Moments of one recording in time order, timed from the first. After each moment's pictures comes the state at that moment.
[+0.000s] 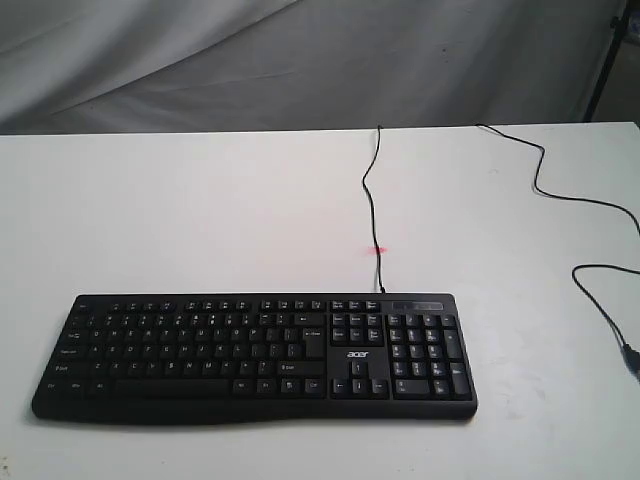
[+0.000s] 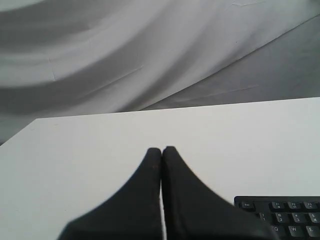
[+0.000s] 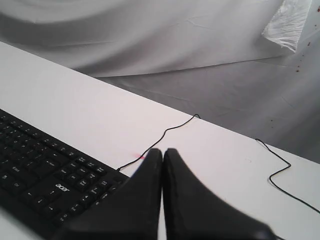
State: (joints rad) left arm 0.13 0.00 -0.01 0.03 0.19 0.09; right arm 0.15 0.01 0.00 0.03 0.15 -0.24
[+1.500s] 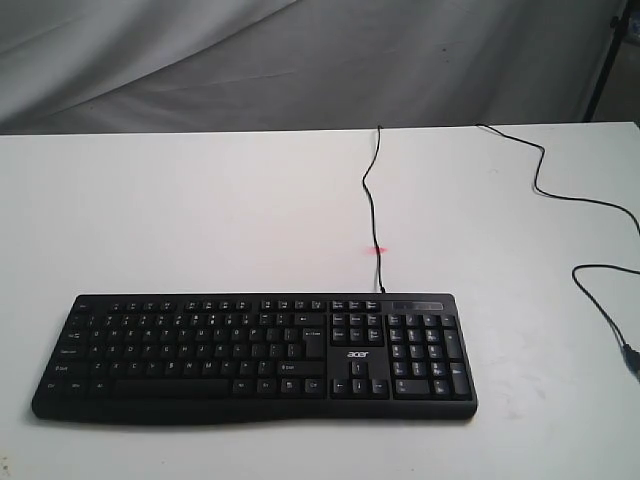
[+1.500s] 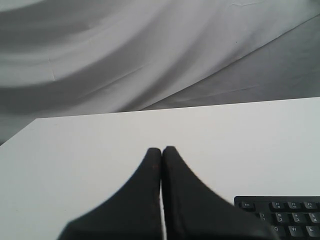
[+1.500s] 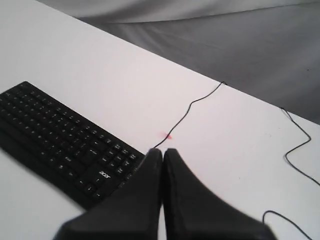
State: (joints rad) left arm 0.13 0.00 -0.01 0.03 0.19 0.09; right arm 0.15 0.46 -0.70 0.11 0.74 -0.24
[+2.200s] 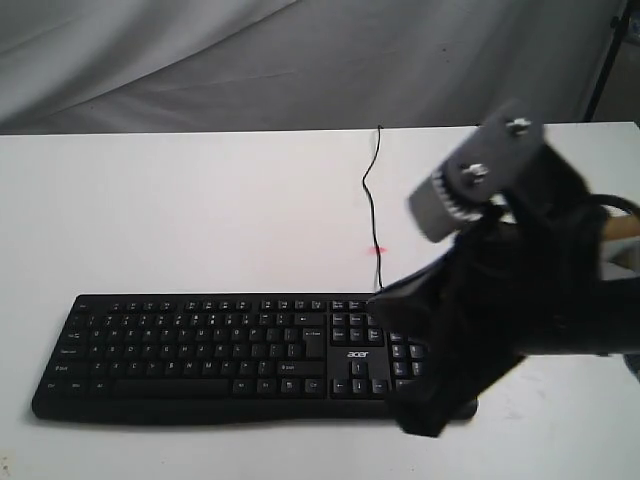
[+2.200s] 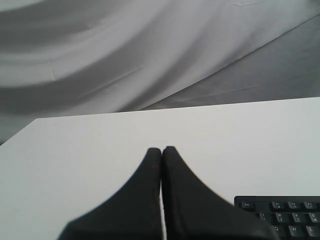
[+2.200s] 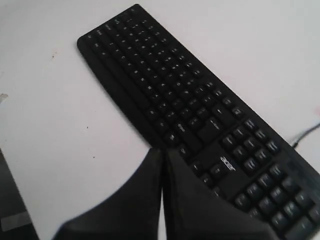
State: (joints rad) left arm 0.13 0.00 -0.01 0.03 0.19 0.09; right arm 0.47 1.11 -0.76 0.37 0.52 -0.39
